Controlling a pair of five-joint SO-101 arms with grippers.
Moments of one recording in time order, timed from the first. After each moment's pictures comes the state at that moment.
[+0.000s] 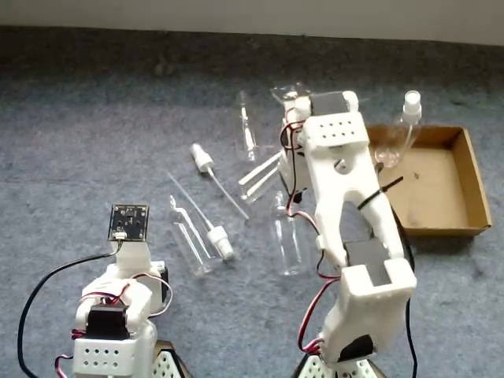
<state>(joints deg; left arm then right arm) -5.1 -104.3 95.7 77.3 7.4 -15.1 13.8 -16.0 100.0 12.4</state>
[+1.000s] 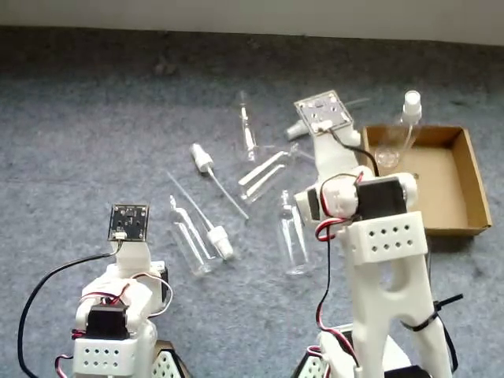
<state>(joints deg) -5.1 -104.3 96.0 77.3 7.4 -15.2 -34.7 20.3 86.6 12.3</state>
